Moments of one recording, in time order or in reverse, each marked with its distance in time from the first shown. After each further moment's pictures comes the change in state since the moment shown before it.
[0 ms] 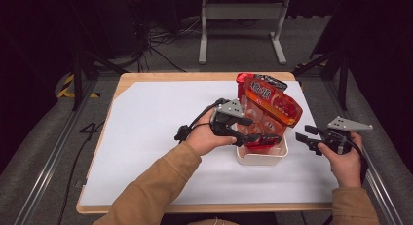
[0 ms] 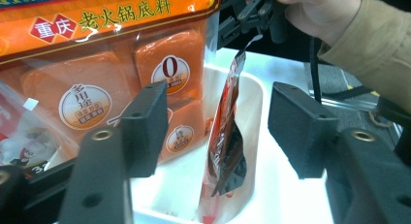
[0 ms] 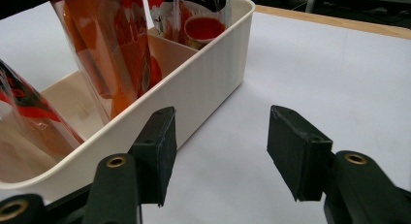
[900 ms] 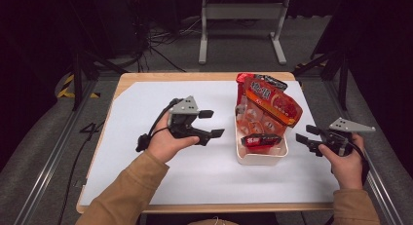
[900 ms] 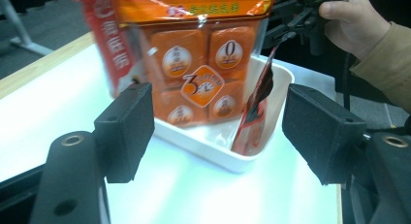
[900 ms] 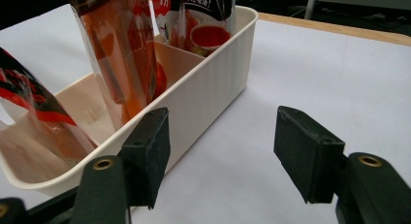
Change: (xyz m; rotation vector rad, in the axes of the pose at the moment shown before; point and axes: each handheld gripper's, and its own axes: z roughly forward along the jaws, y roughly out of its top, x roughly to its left) left arm -0.007 -0.043 -0.101 -0.097 0.222 -0.122; right arm 0.005 0.001 -0.005 -0.026 -0.002 0.002
